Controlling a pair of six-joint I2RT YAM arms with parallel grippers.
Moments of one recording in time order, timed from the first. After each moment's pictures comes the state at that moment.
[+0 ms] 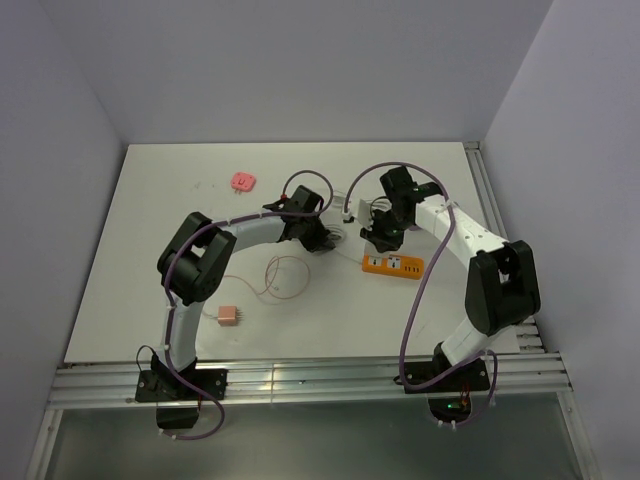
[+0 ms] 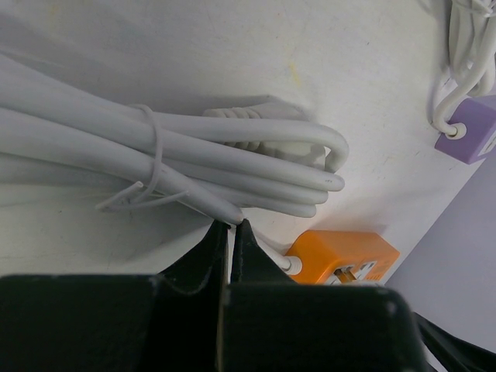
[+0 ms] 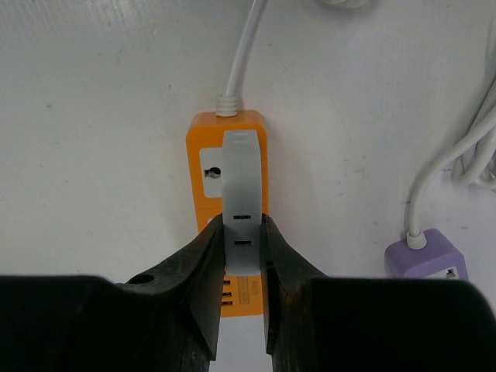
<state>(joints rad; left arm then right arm) -0.67 2.09 1.40 -0.25 0.13 -1.20 0.33 1.61 1.22 -0.88 -0.33 -0.98</state>
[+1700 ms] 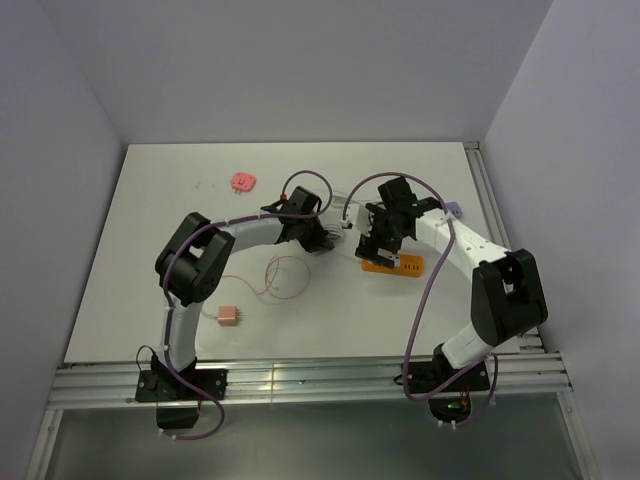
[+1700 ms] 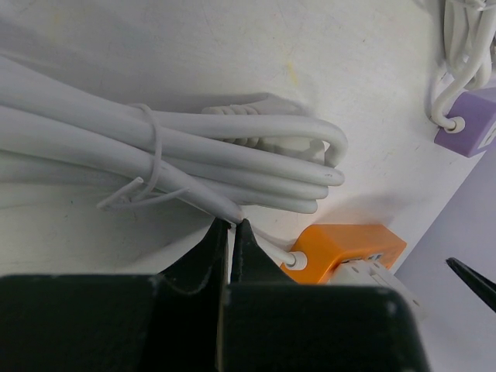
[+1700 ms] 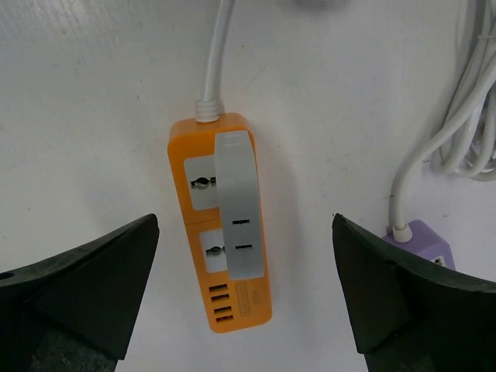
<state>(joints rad) -0.66 2.07 1.36 -0.20 0.14 -1.17 0.35 1.54 1.07 -0.68 -0.25 -0.93</state>
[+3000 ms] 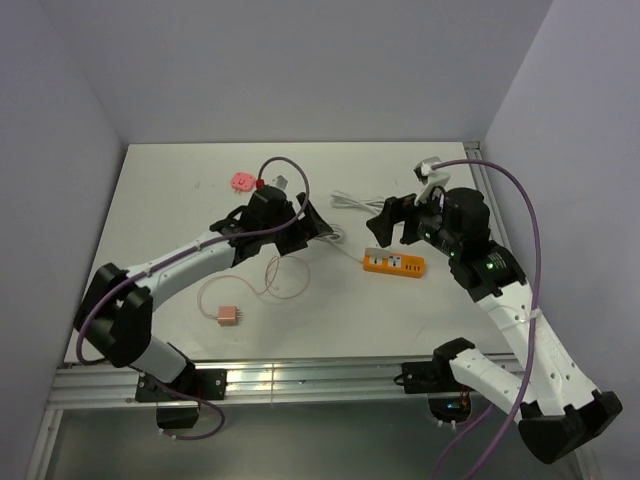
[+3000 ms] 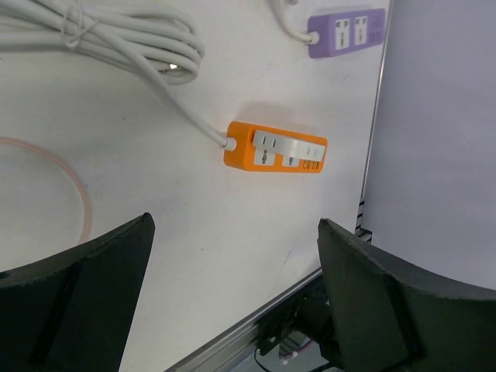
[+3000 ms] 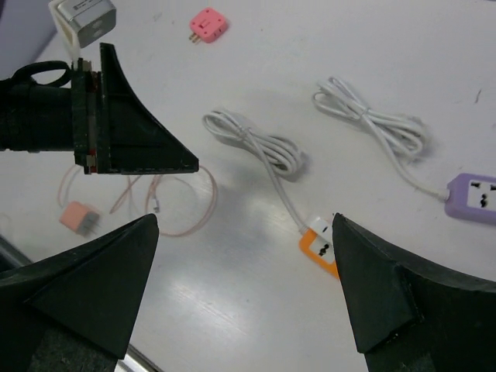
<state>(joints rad) -0.68 1.55 1.08 -0.16 0.13 -1.03 0.37 0.89 1.01 -0.47 -0.20 0.16</state>
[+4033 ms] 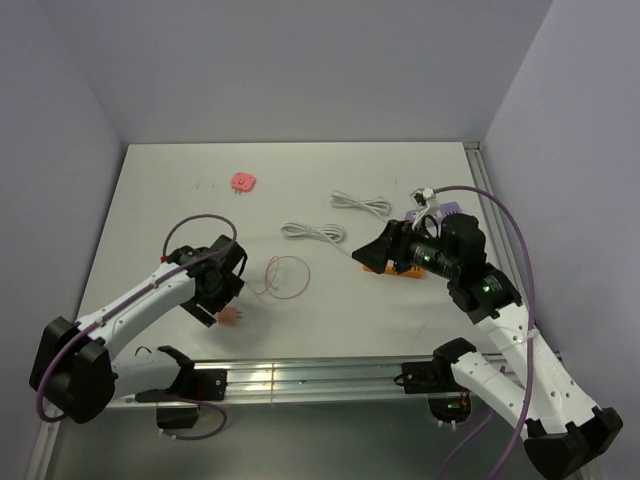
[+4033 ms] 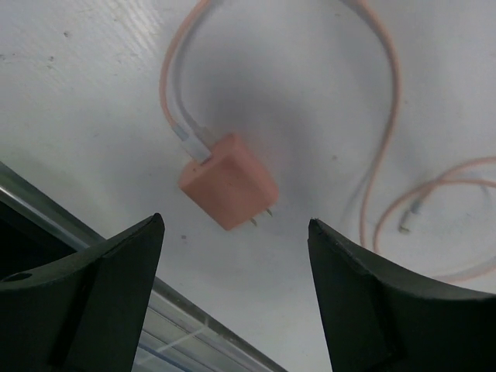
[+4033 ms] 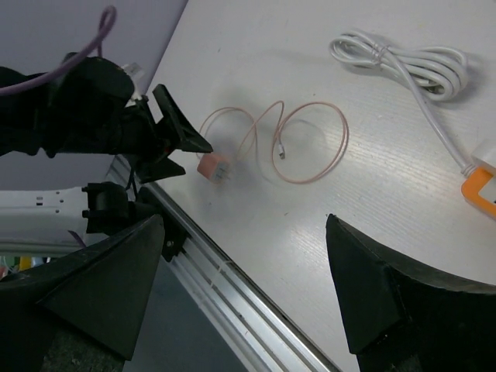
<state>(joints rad) -0.57 1.17 0.79 -1.05 -0.30 -1.51 0.40 0.74 0.80 -0.40 -0.47 0.56</state>
